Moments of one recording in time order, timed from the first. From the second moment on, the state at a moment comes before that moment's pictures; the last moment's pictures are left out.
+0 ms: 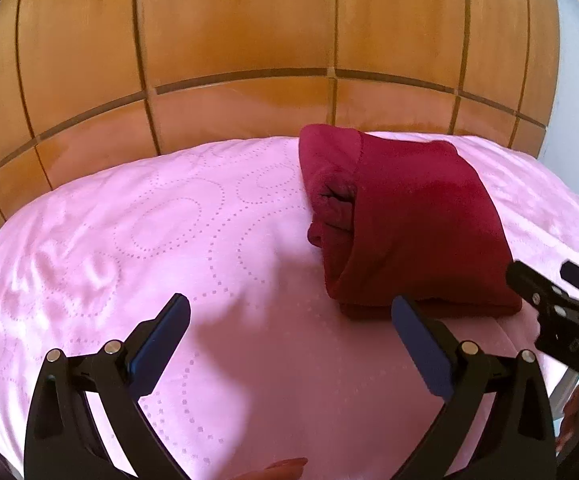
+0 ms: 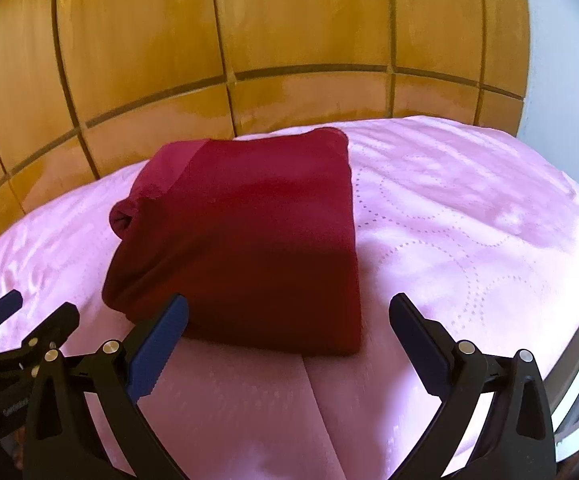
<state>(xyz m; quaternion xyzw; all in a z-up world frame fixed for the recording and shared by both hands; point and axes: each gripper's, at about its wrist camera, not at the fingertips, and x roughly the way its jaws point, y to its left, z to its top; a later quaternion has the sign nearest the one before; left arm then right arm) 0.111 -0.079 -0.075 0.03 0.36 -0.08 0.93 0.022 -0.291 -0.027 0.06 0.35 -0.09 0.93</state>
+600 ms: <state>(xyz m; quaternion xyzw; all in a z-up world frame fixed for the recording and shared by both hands) 0.099 -0.072 -0.068 0.03 0.35 -0.08 0.93 -0.001 -0.289 -0.026 0.06 0.35 -0.10 0.93</state>
